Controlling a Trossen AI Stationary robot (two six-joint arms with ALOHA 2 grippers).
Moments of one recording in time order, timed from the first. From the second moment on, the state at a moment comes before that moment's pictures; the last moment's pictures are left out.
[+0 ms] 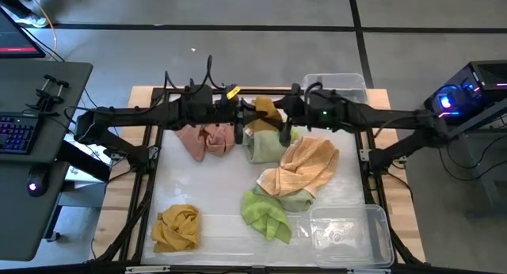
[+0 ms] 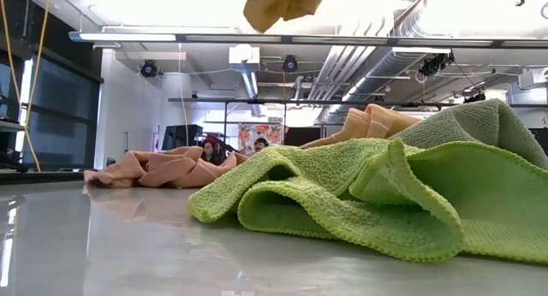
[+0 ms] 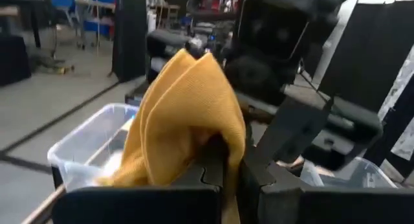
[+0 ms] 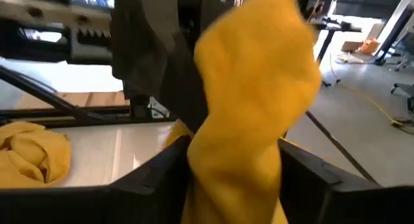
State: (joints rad) left arm 0.12 1.40 1.27 0.08 -0.02 -0.13; right arm -0.07 1.37 1.33 -0.23 0.18 -0.09
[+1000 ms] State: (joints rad) left arm 0.13 1.38 1.27 -0.16 -0.09 -0.18; right arm -0.74 1.28 1.34 -1.21 0.38 0.07
